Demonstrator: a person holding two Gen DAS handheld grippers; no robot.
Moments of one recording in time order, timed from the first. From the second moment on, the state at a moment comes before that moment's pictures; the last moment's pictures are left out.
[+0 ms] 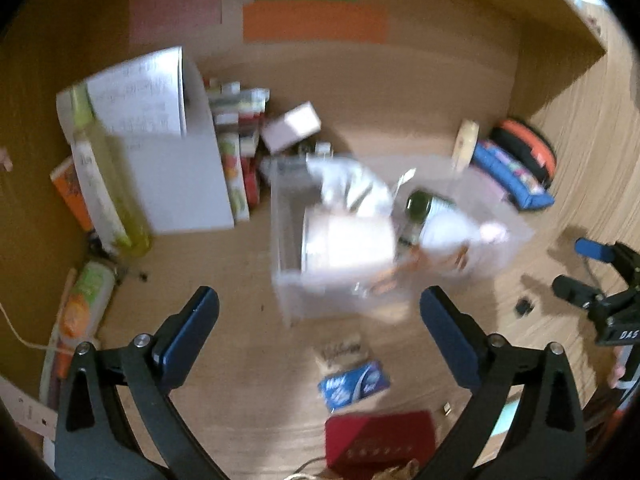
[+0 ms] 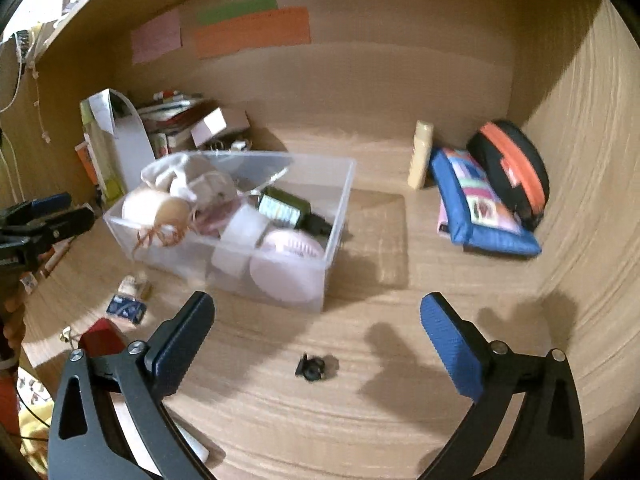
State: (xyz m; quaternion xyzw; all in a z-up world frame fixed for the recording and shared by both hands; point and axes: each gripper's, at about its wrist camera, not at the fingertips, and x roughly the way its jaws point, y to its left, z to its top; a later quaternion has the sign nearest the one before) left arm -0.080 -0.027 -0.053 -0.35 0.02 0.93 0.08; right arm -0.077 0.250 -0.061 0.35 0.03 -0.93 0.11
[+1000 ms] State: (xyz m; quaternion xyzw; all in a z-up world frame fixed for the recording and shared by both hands) left arm -0.105 -0.009 -0.122 -0.46 0.04 0.88 0.10; right arm -0.086 0.230 -0.127 0.43 0.08 -0.89 0.16
